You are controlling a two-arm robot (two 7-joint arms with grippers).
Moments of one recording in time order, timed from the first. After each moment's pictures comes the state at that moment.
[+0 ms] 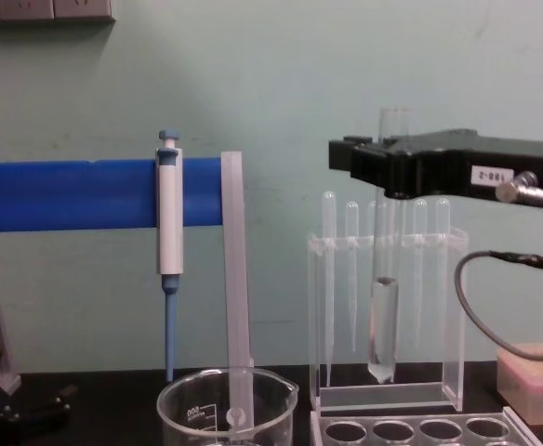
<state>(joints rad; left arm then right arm) -0.20 0.60 0.45 -1.41 -0.25 -0.12 0.03 0.32 0.46 -0.41 -1.75 0.42 0.12 0.39</state>
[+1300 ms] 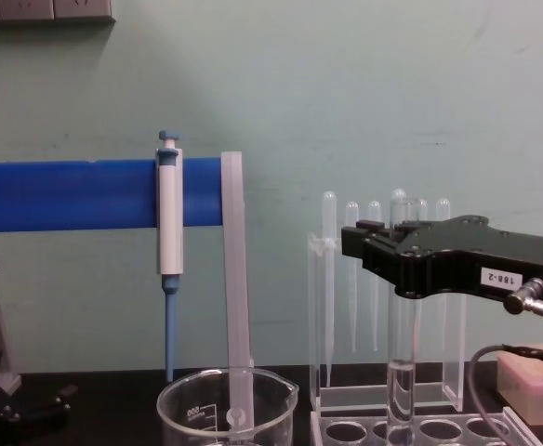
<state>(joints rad) -0.20 0.60 0.45 -1.41 -0.25 -0.12 0.03 0.22 0.42 -0.38 -1.70 0.33 0.05 0.39</state>
